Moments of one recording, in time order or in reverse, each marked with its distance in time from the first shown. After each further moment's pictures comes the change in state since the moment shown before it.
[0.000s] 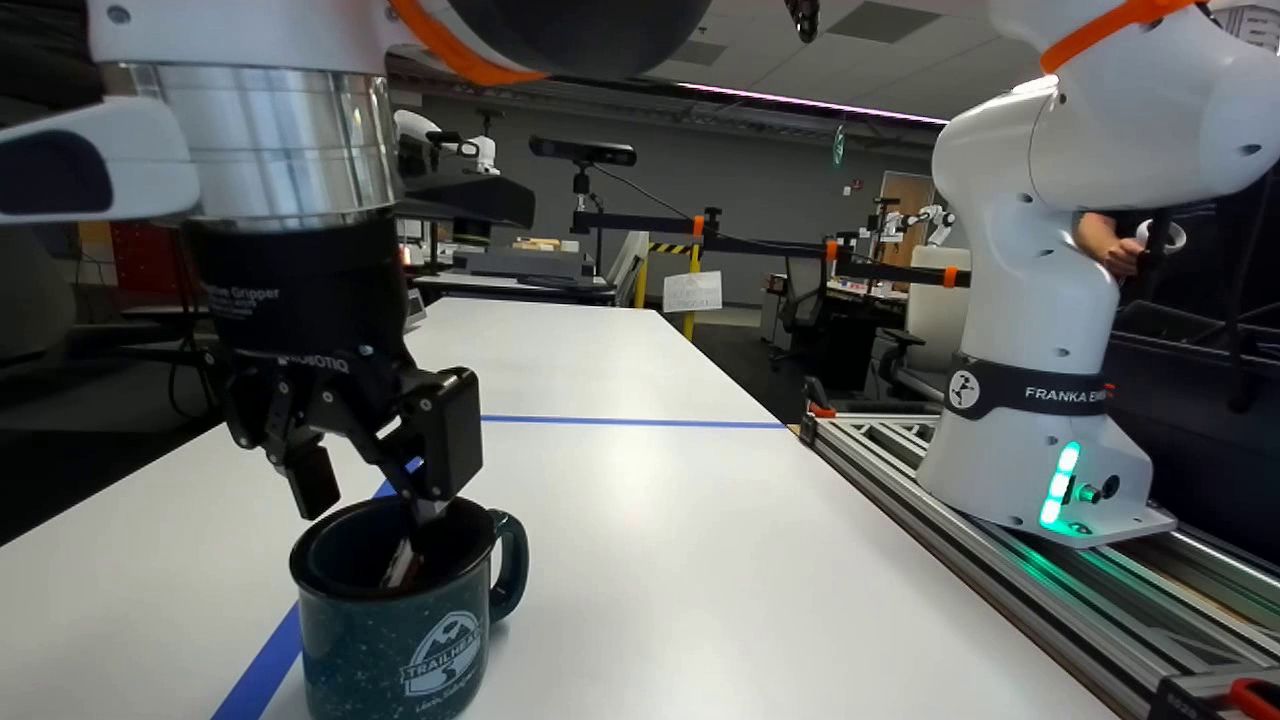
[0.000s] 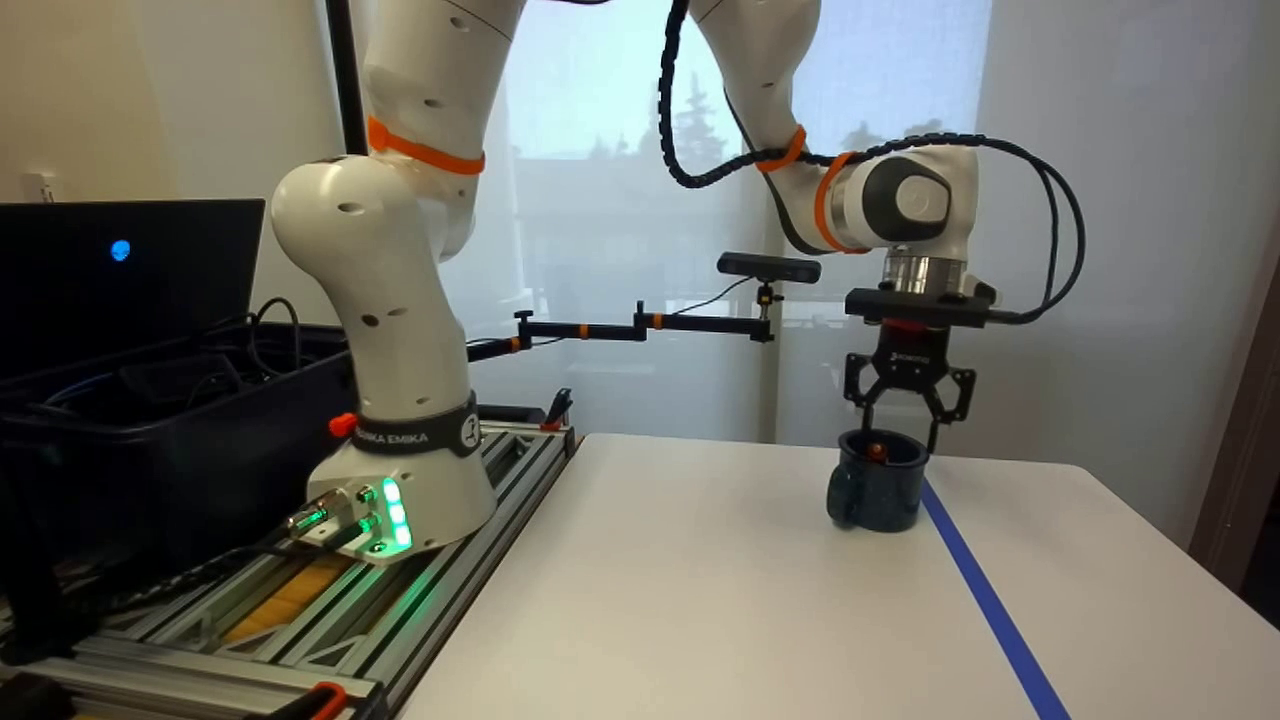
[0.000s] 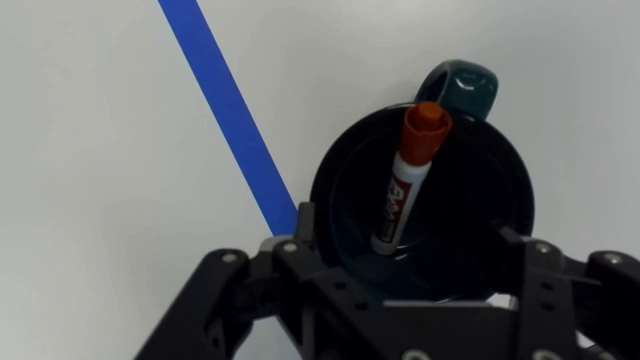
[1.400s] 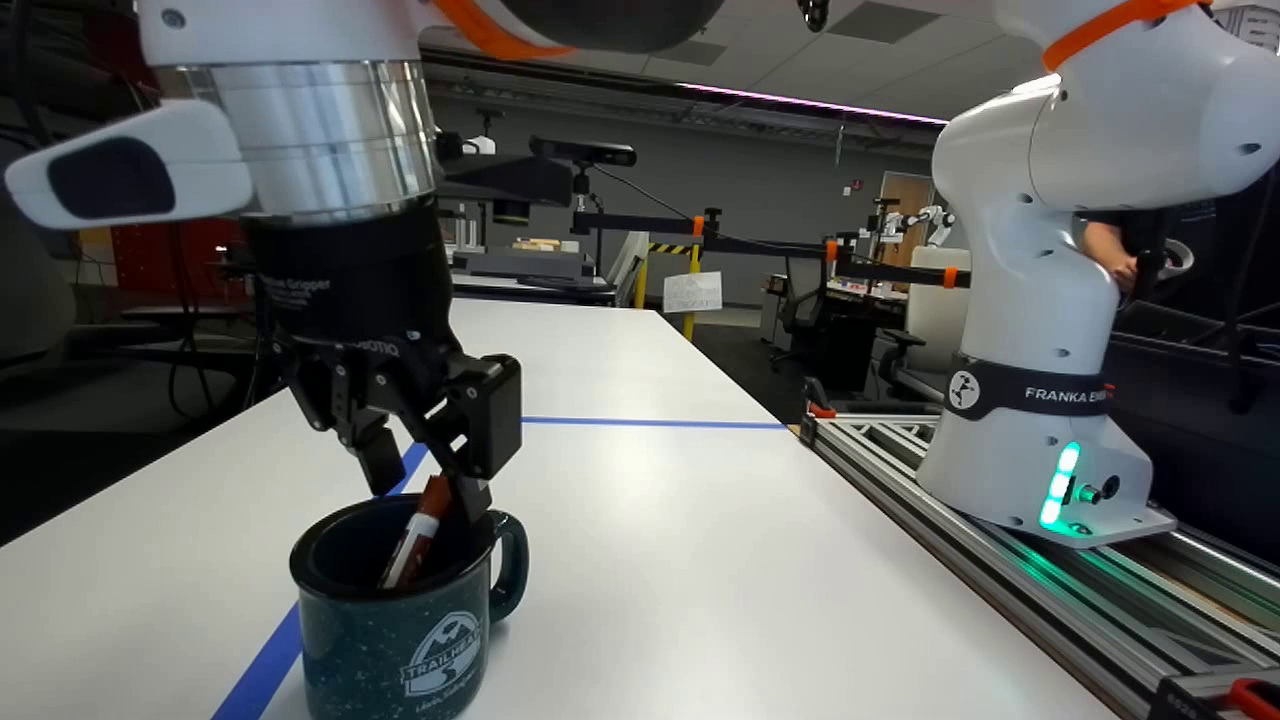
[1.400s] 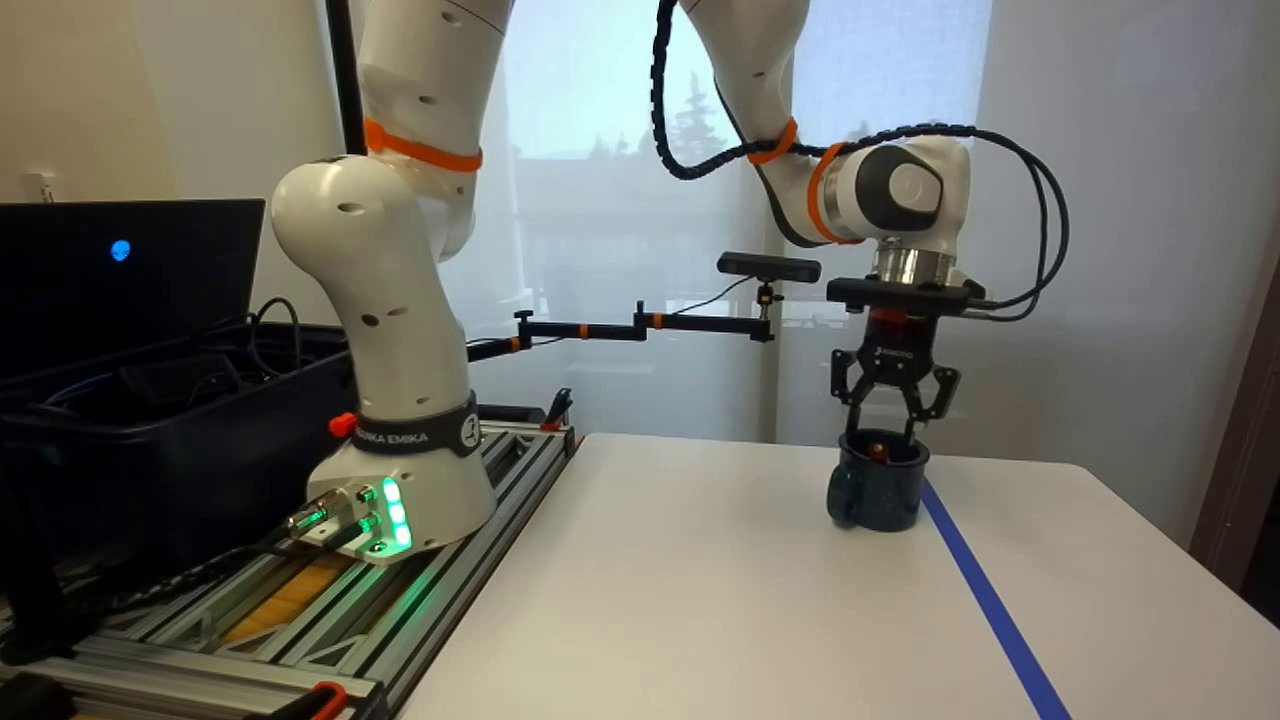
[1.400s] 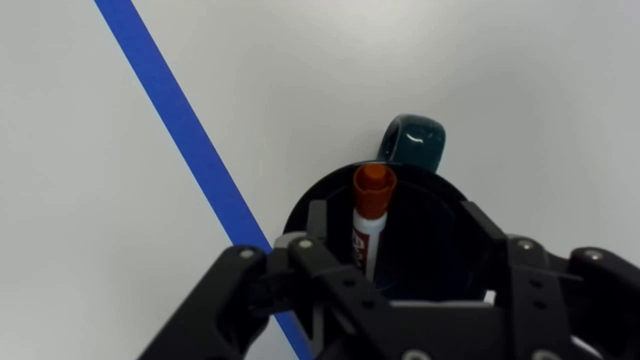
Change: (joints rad) arm 0.000 -0.038 0.007 -0.030 -0.017 -0.092 0.090
